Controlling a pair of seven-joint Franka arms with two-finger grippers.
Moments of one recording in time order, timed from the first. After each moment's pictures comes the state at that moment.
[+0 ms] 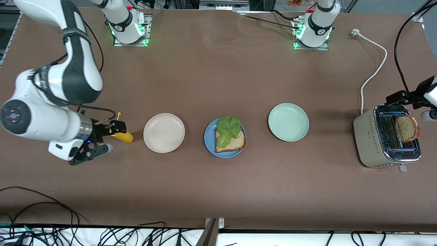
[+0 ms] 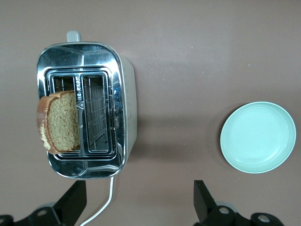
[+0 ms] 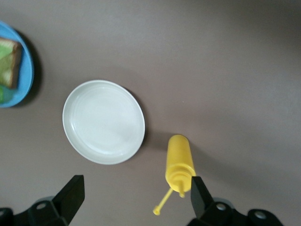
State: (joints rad) left arm -0.02 0.12 0.18 -1.66 0.02 1.73 0.15; right arm 0.23 0.57 -0.09 -1.20 0.16 1.65 -0.27
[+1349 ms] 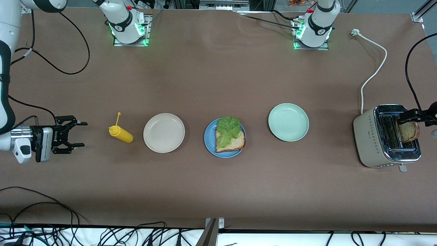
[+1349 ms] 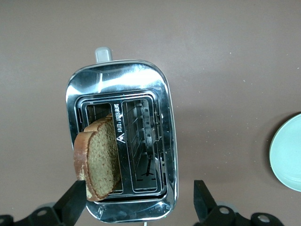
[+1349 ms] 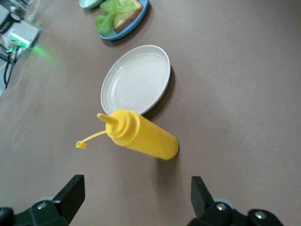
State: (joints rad) left arm 0.01 0.31 0.30 -1.59 -0.03 1.84 0.37; right arm -0.24 0.75 -0.01 -1.26 0.59 1.53 -1.50
